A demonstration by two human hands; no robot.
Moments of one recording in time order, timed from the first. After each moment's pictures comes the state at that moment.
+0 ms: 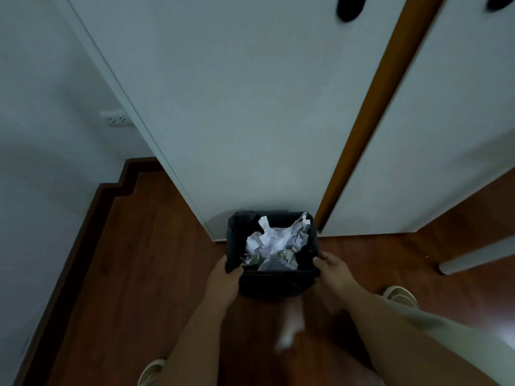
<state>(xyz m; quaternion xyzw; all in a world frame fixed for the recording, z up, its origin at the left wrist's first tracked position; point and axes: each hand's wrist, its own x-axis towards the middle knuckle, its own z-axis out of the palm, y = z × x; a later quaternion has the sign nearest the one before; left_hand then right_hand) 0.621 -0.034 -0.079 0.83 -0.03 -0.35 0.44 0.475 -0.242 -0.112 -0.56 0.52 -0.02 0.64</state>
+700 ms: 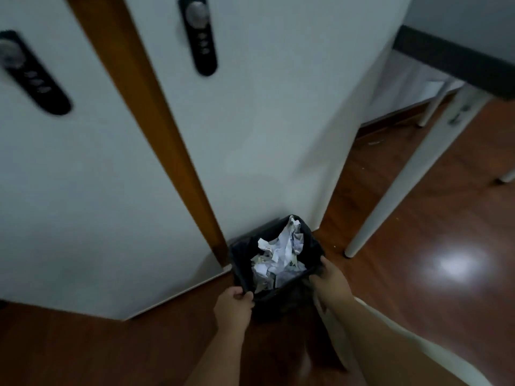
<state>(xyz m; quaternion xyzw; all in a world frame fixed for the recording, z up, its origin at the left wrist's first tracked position) 0.481 -0.253 -0.089 0.83 -0.04 -0.39 0.39 0.314 -0.389 -0.085 -0.59 0.61 -0.11 0.51</state>
